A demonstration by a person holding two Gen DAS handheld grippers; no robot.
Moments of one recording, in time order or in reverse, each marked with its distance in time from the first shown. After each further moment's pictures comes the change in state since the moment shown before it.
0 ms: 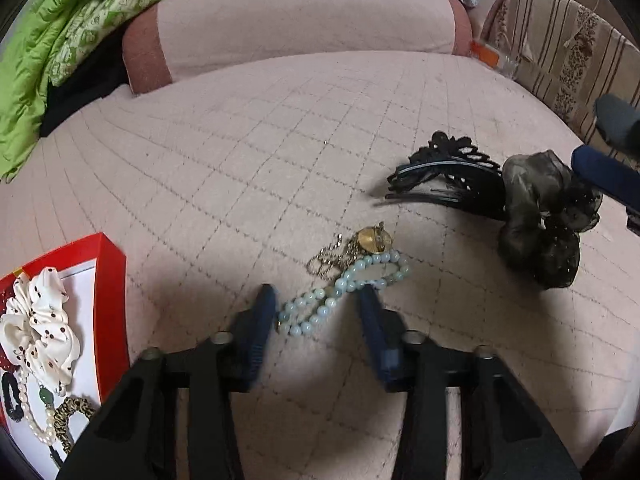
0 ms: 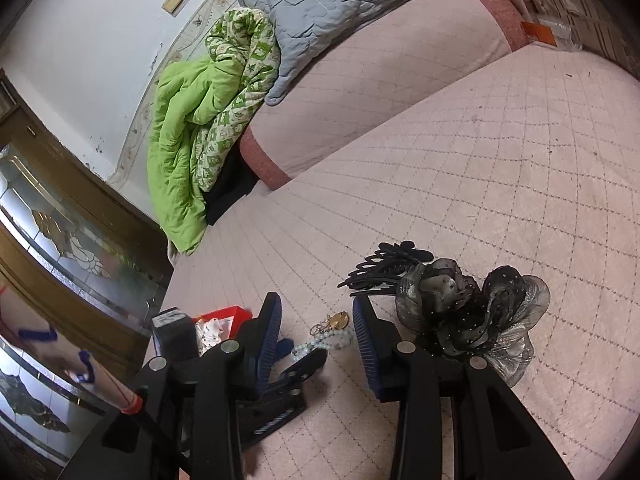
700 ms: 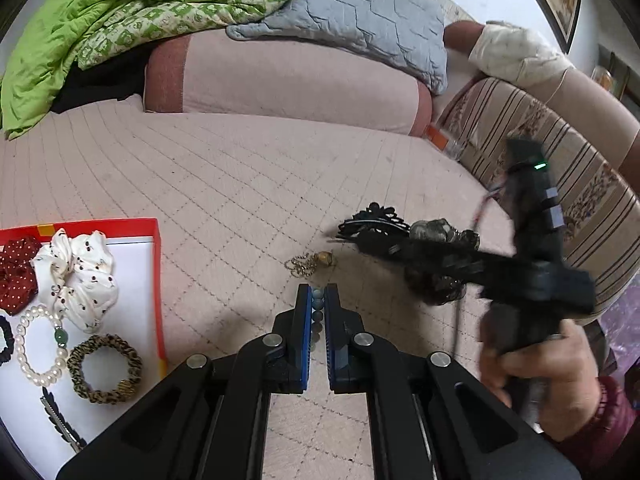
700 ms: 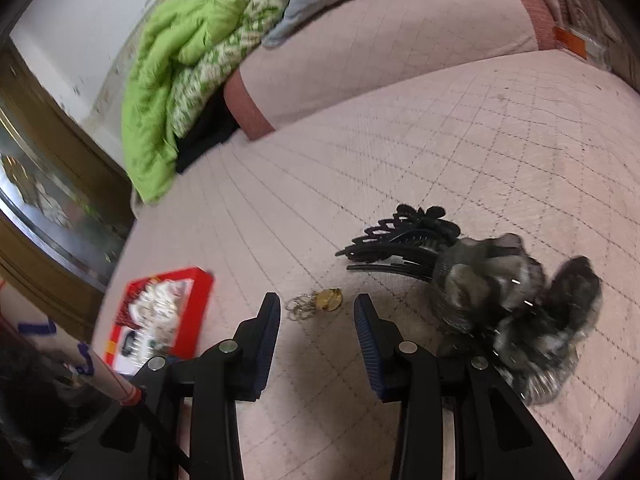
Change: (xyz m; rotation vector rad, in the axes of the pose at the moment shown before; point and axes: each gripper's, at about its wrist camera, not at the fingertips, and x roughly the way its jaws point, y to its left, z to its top) left arm -0.099 0.039 -0.030 -0.156 -0.201 -0.250; right arm 0.067 0.020 -0.014 -0.145 0.143 -0.152
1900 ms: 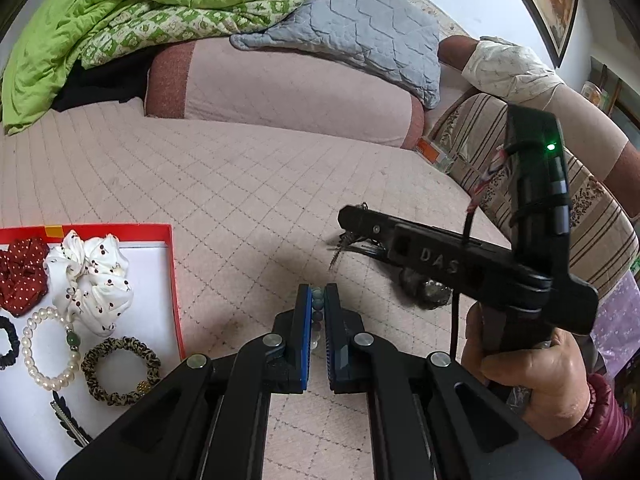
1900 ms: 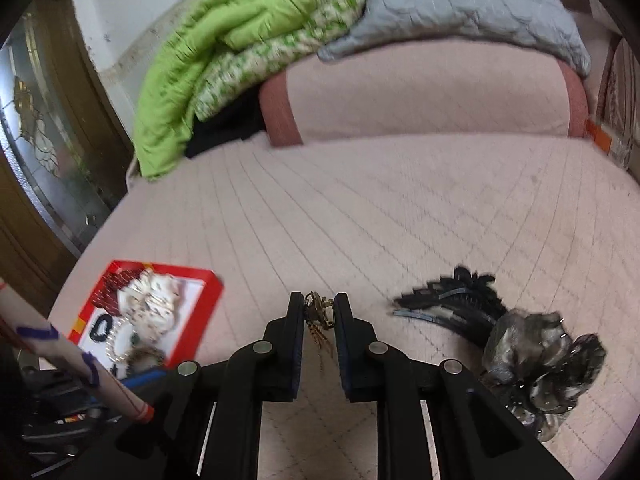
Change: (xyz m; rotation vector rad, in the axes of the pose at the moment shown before) left arm -0.019 0.014 0.002 -0.012 -0.035 -0.046; right arm -0.002 0.061 0.001 -0.227 -0.119 -0.083
